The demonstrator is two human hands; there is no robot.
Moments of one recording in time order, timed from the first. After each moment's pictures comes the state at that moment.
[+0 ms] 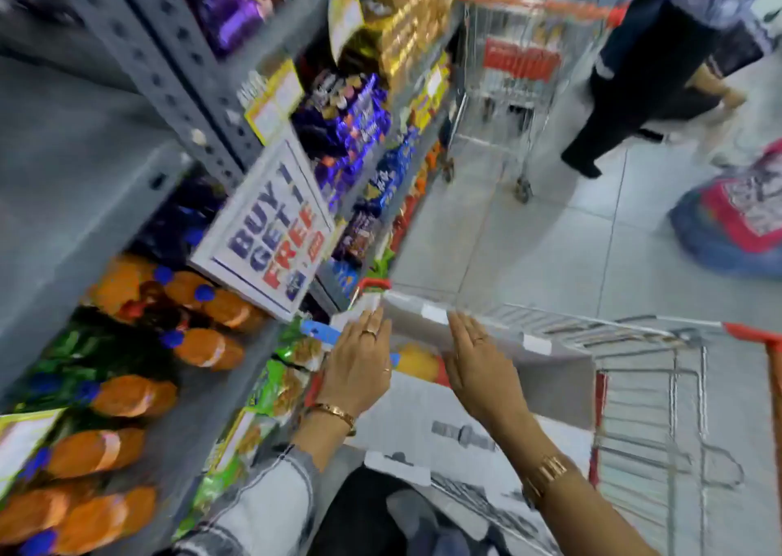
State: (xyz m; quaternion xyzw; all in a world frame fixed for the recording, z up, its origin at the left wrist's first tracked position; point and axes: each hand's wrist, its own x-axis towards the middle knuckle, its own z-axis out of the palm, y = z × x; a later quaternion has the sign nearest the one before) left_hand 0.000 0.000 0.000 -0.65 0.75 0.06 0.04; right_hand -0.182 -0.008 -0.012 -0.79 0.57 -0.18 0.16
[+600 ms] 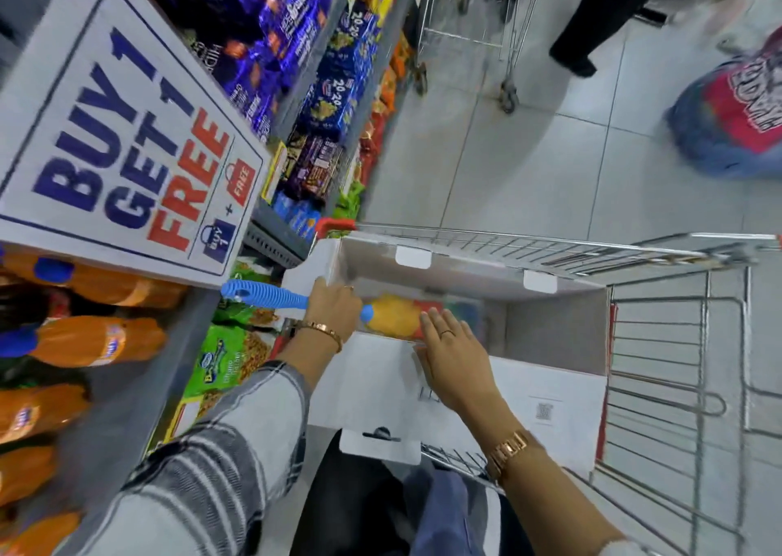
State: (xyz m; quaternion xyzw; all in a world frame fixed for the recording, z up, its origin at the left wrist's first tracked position) left_hand -0.010 -0.062 -0.121 -0.50 0.78 0.06 0.37; right_hand -0.182 0.012 -0.154 -0.78 0.60 -0.04 0.16
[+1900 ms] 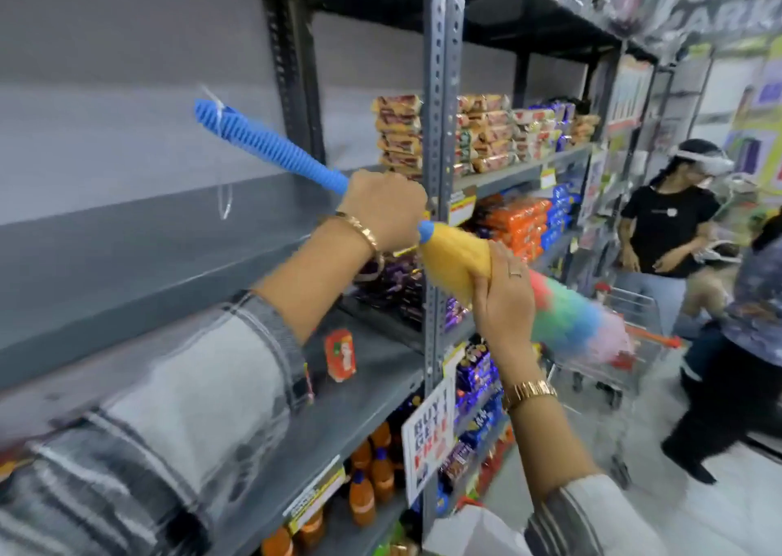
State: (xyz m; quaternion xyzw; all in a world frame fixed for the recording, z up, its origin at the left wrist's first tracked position) left_hand 0.090 0.089 0.608 -0.71 0.65 -0.29 0.03; right_hand -0.020 -0.043 0.430 -0.72 0.37 -0.58 -0.03
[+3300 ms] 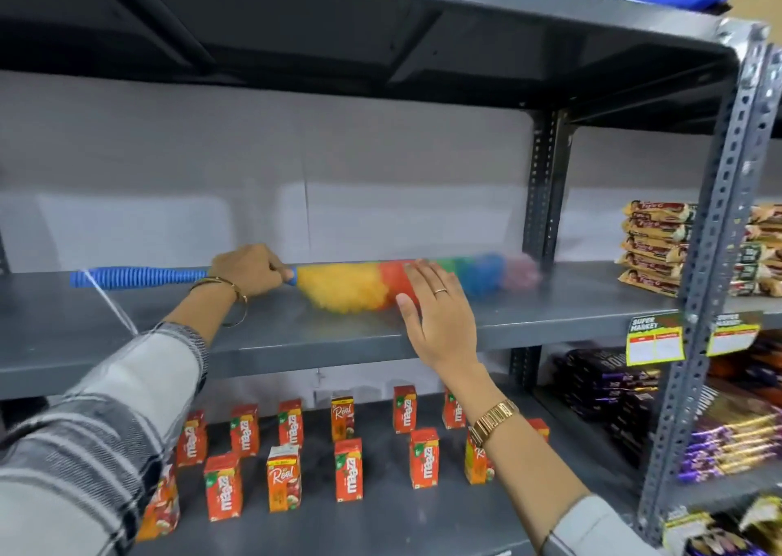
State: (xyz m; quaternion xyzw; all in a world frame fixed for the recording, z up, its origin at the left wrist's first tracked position) left_hand 0.324 0.386 0.629 -0.95 0.20 -0.18 -0.15; right_hand 0.220 0.163 0.536 -0.82 -0.03 -0.57 0.07
